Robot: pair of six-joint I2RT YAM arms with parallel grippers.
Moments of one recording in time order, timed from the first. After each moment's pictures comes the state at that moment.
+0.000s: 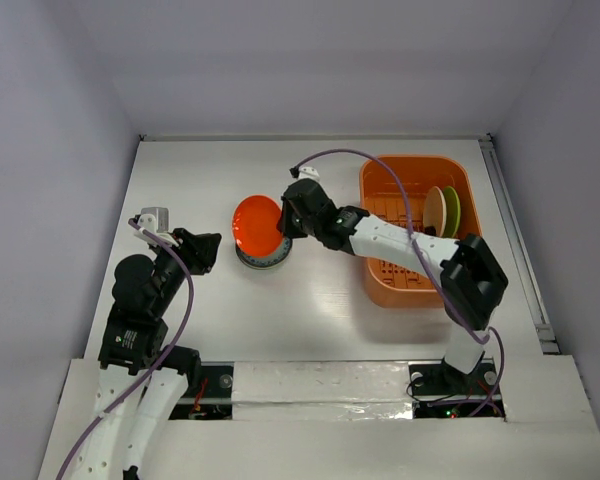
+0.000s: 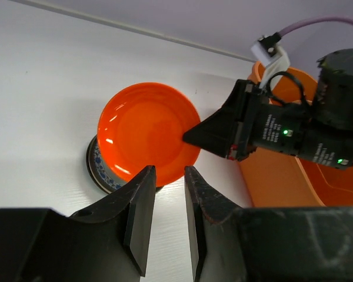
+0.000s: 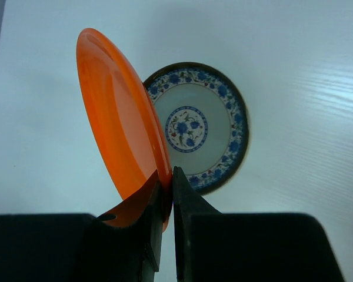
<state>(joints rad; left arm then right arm) -0.21 0.43 0.68 -0.37 0.14 -0.47 0.88 1.81 1.45 -0.24 0.23 0.64</state>
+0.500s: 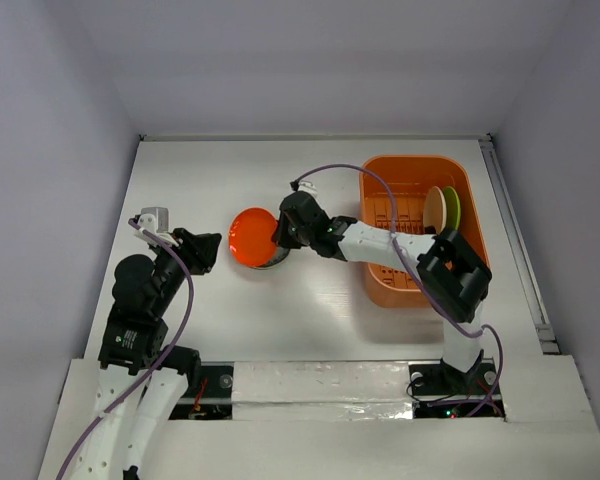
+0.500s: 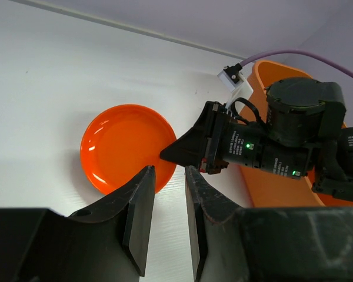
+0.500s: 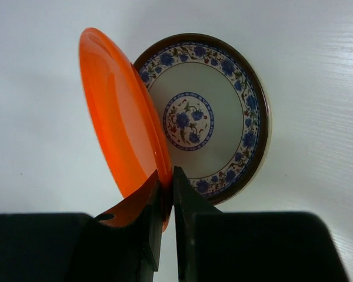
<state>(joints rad) -0.21 0.43 0.68 -0.37 0.14 -0.47 0.88 1.91 1.38 -0.11 0.17 0.80</state>
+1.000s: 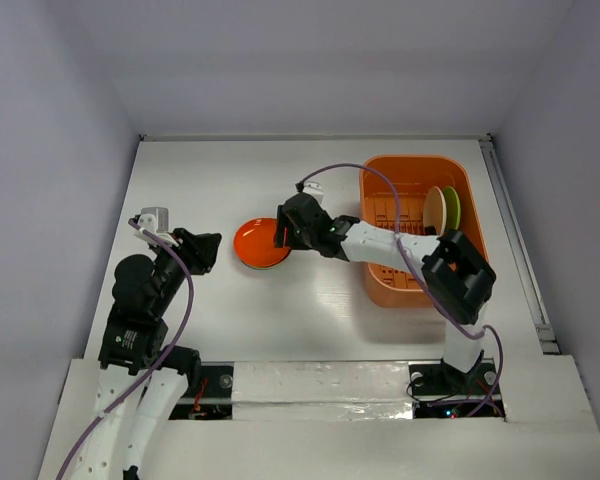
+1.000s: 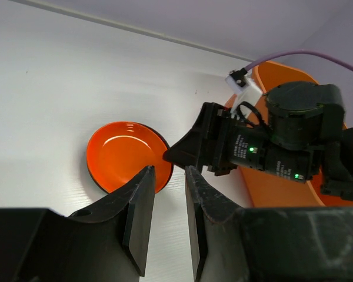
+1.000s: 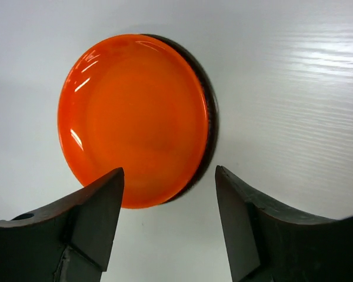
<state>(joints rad) -0.21 0.43 0.68 -0.37 0.14 -0.47 0.88 1.91 1.38 -0.19 0.27 0.77</state>
